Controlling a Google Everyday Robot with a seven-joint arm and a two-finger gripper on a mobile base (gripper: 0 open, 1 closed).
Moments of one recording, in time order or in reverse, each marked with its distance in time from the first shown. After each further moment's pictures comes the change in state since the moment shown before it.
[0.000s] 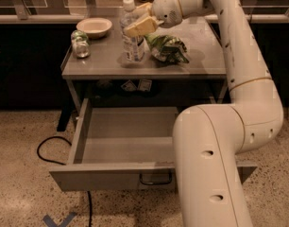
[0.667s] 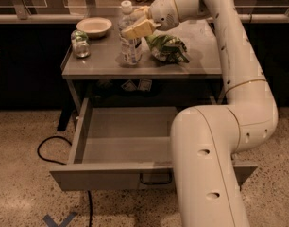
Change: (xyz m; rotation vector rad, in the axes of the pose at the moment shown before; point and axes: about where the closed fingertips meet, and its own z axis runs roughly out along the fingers) arm 0.009 -0.004 0.010 -0.008 -0.016 0.012
